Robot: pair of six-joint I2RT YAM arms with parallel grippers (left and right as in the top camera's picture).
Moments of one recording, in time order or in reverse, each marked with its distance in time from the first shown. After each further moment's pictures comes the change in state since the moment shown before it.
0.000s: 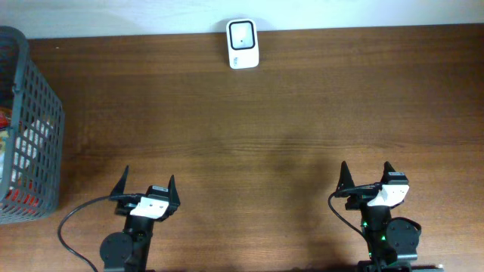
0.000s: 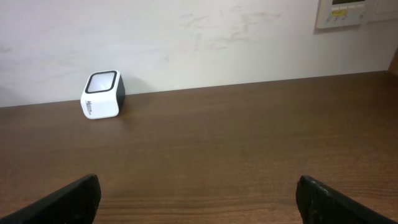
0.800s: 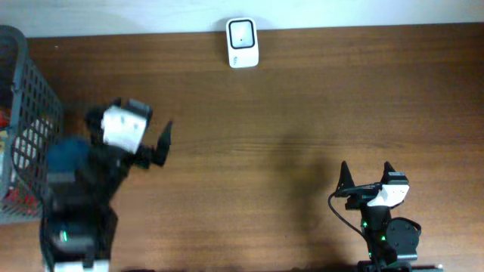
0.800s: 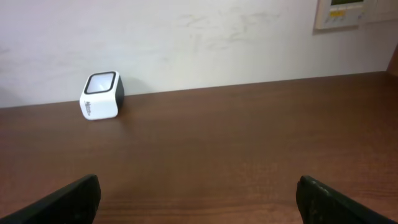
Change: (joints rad) left arm -0.001 0.848 0.962 -0.338 0.189 -0.140; right arm 0.000 0.001 0.000 0.004 0.003 0.000
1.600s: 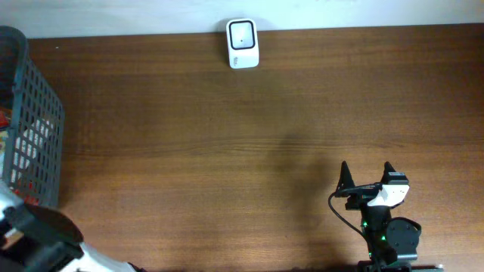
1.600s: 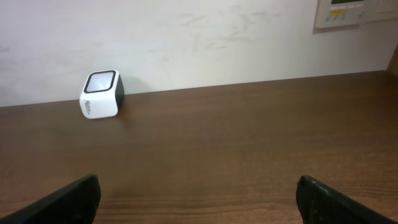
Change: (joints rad) left arm 0.701 1.027 1.004 -0.499 -0.382 -0.246; right arm 0.000 0.001 -0.001 -0.003 0.000 0.000
